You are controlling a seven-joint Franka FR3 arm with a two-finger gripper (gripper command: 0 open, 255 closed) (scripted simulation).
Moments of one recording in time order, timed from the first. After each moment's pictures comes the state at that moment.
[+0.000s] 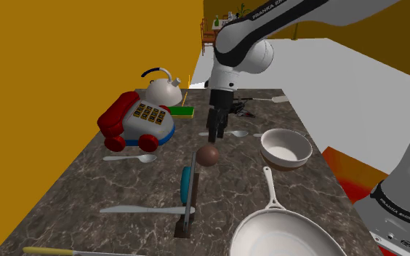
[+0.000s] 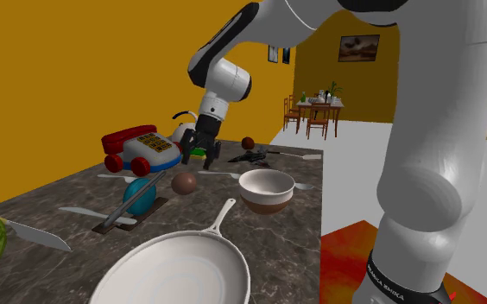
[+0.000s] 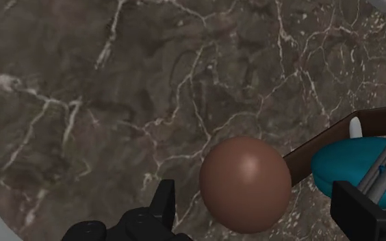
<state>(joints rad) 0.27 0.15 0.09 -2.05 0.57 2.02 -0.41</state>
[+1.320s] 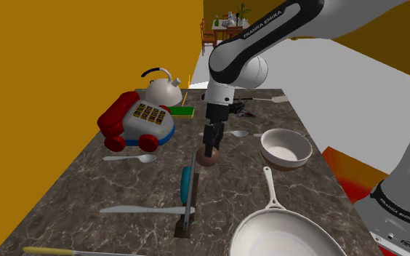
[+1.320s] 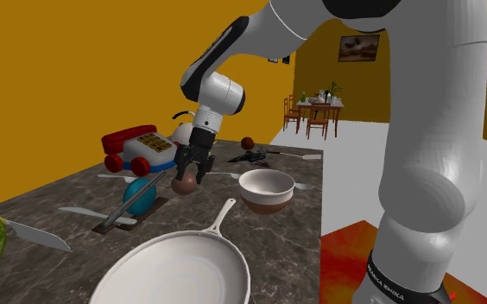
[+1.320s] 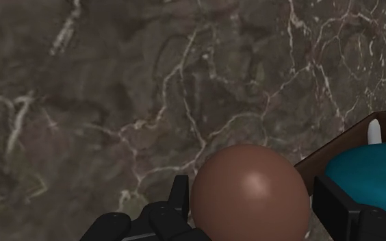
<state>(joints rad) 0.29 0.21 0.12 -2.08 0.61 2.12 -0.44</state>
